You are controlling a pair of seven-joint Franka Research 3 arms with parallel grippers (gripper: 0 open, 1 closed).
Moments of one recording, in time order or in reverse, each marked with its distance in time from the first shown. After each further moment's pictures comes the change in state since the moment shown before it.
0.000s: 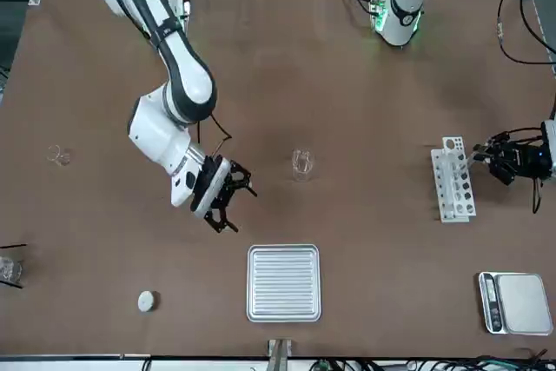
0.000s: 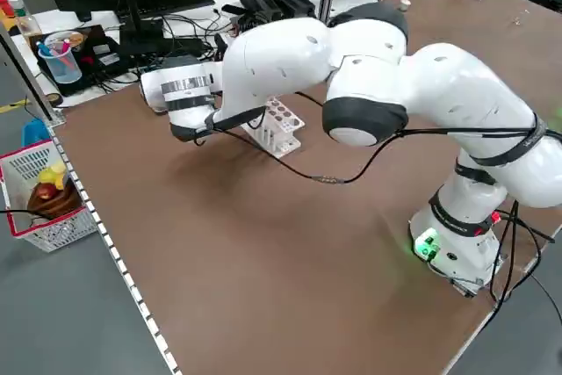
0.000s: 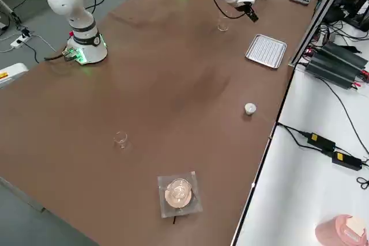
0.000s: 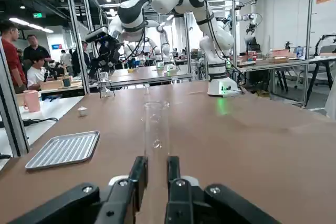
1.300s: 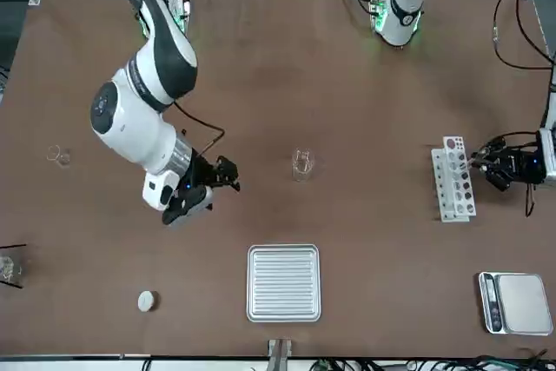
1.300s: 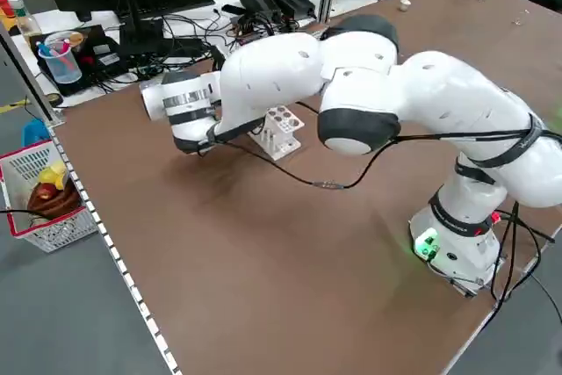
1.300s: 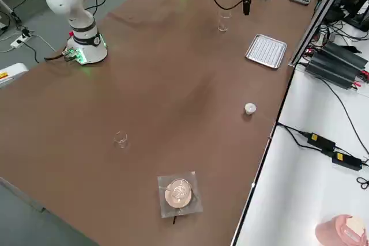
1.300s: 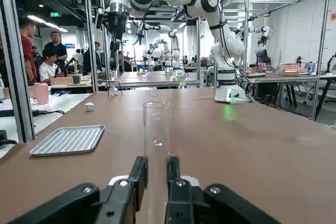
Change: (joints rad) left arm -0.008 0.063 0.020 0.020 -0.020 0.019 -0.044; right arm -0.085 -0.038 -0.013 0.274 -0.714 -0.617 1.173
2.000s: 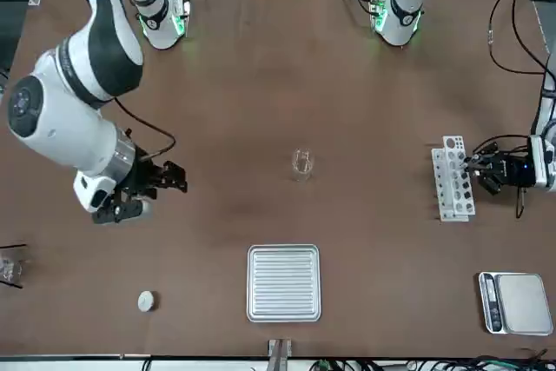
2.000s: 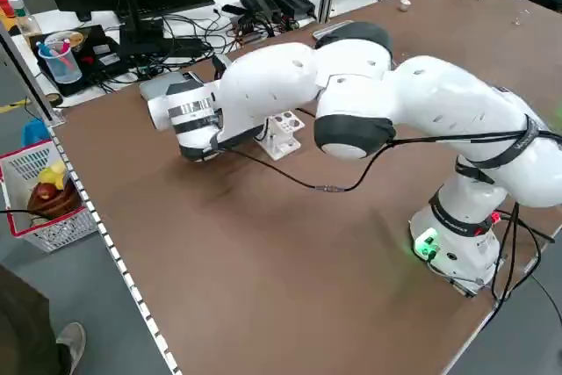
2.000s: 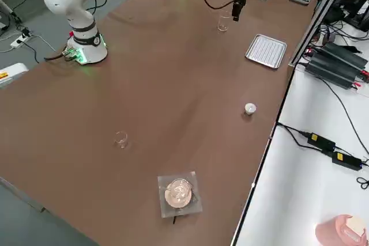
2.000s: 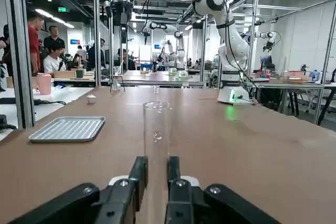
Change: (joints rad) left arm -0.023 0.038 0.026 0.001 0.000 0.036 -0.027; right arm -0.141 -0.059 -0.010 0.057 -0.086 -0.263 0.155
